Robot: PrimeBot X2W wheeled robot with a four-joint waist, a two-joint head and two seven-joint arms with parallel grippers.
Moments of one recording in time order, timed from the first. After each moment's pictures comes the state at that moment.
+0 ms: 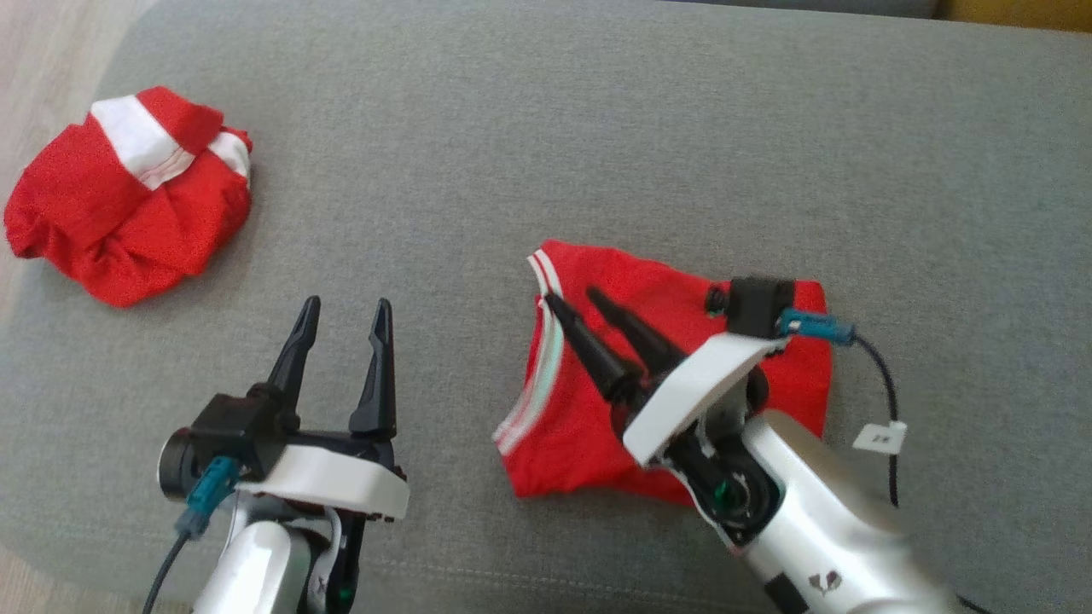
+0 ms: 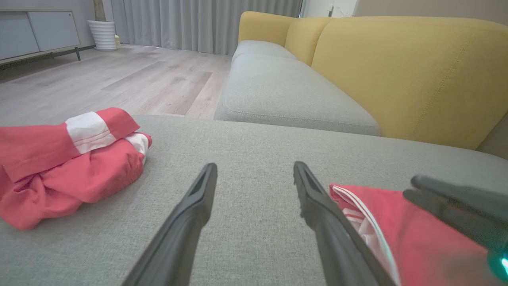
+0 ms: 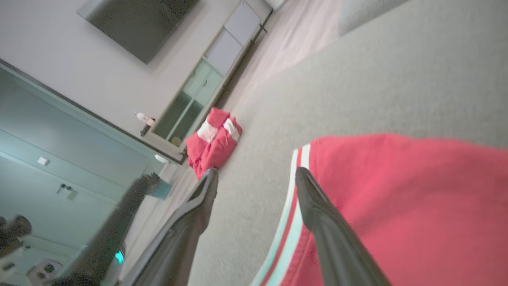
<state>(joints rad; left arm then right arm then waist) -0.09 0.15 -0.33 0.07 -0.30 0.12 -0.25 -0.42 -0.06 0.68 0.42 0.94 0.12 0.08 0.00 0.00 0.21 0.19</state>
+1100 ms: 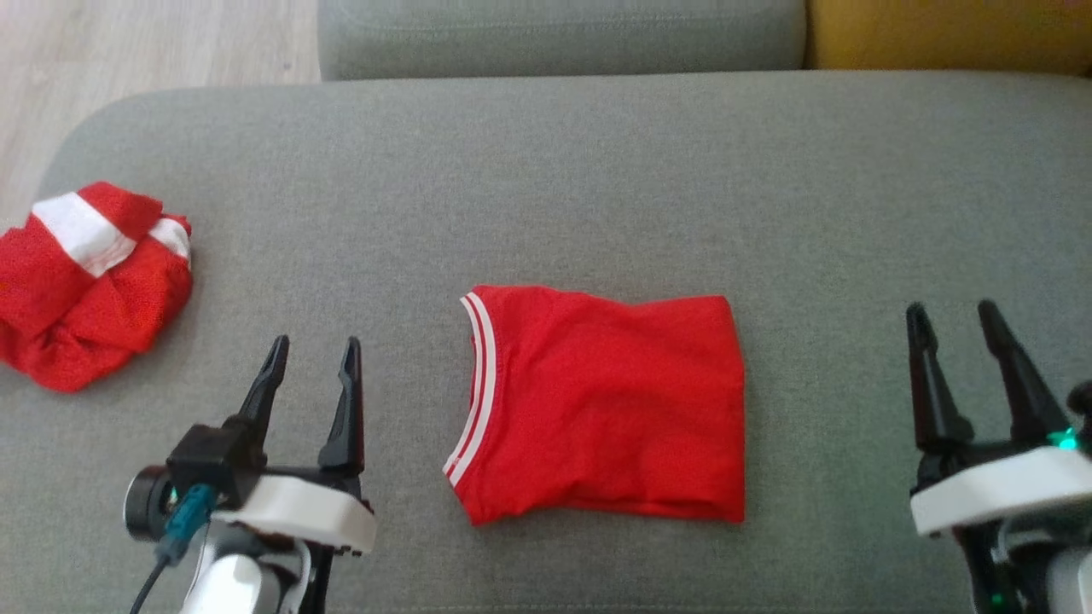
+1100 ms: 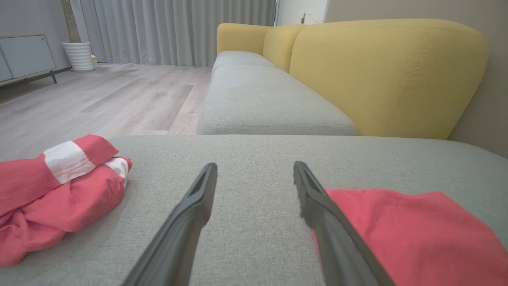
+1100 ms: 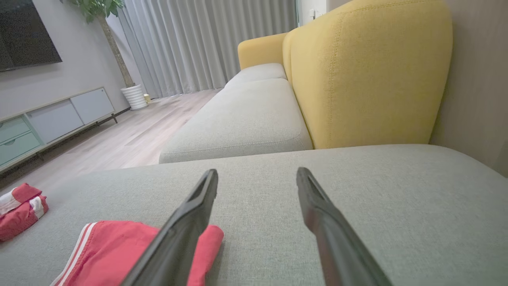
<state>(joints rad) -0.03 0.20 -0.31 0.06 -0.29 0.14 -0.23 0.08 -0.11 -0.05 -0.18 0.29 0.12 0.11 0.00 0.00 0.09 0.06</state>
